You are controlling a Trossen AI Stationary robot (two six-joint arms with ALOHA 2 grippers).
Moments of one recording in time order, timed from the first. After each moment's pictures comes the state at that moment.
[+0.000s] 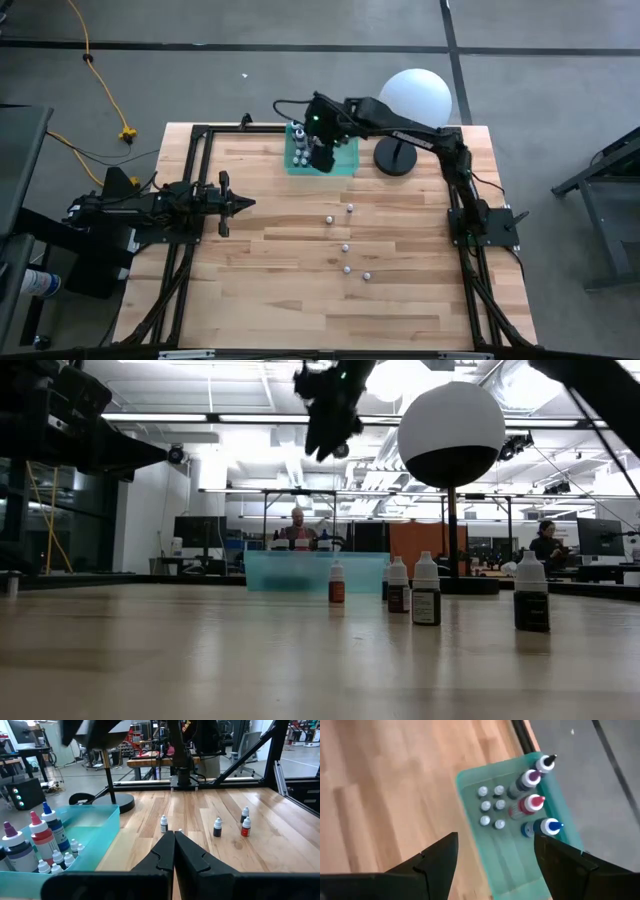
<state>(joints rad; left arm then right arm) 0.02 0.06 0.04 0.00 -0.09 0.07 -0.32 2.10 2.28 -1.17 0.12 -0.03</state>
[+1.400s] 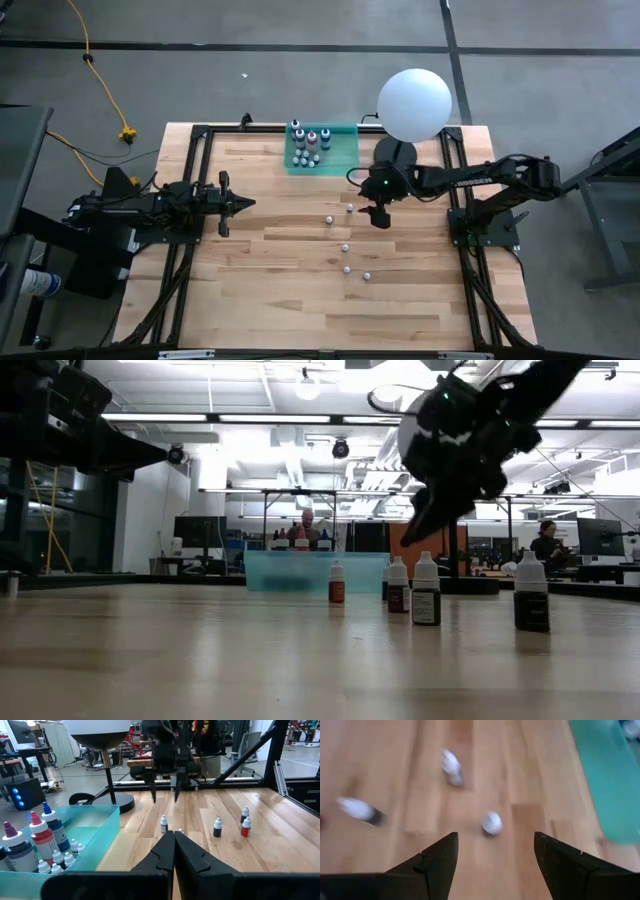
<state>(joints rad) 0.02 0.06 0.04 0.00 -0.09 0.07 -0.24 1.41 0.69 -0.09 -0.16 -0.14</state>
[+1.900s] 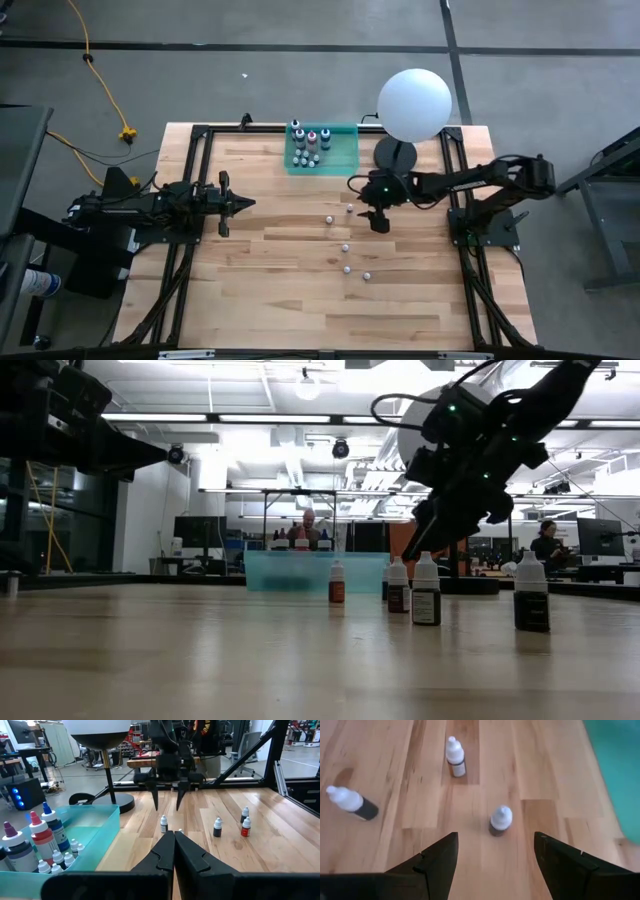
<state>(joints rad) 0.02 0.06 0.04 0.00 -0.09 0.07 -0.21 1.46 0.60 0.06 -0.12 -0.13</state>
